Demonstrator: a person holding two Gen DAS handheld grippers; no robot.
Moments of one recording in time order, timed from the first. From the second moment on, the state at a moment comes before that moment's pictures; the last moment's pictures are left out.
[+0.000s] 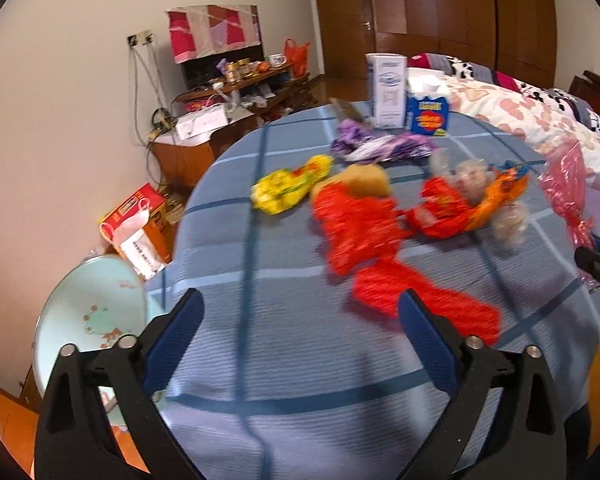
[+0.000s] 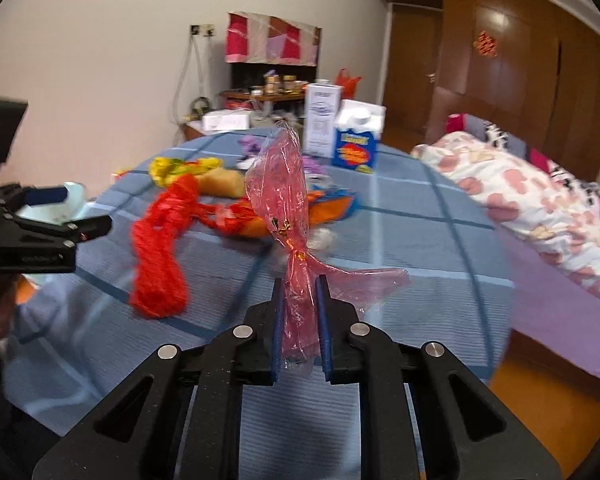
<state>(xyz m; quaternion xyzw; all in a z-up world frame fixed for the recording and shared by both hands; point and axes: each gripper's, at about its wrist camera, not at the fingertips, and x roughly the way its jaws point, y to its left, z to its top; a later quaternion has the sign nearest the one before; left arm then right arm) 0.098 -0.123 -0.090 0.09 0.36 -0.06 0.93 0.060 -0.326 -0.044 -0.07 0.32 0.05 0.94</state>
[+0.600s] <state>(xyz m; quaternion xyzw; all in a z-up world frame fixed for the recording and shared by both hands) 0.109 -0.185 -0.125 0.14 0.39 -0.10 0.91 0.069 -0.378 -0.073 -0.01 0.34 0.03 0.94</state>
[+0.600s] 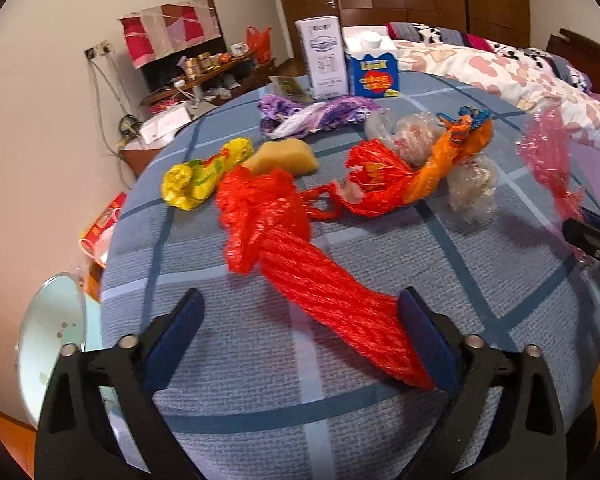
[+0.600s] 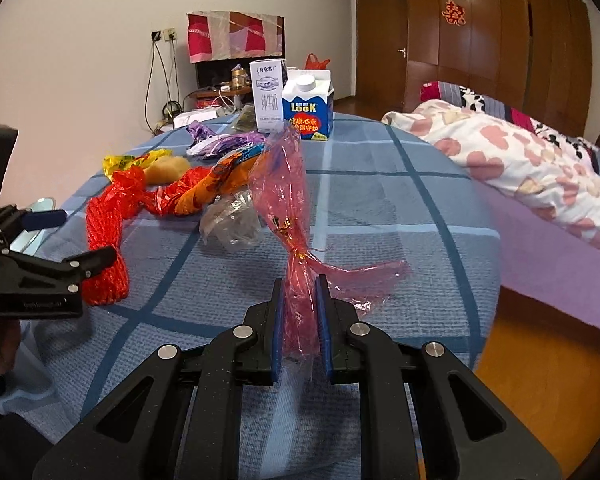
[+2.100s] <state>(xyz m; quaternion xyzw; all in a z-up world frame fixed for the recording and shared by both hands) 0.078 0.007 -0.070 0.11 0.34 -0.05 0.93 0.113 -0.215 -0.020 -0.05 0.33 0.18 0.93</state>
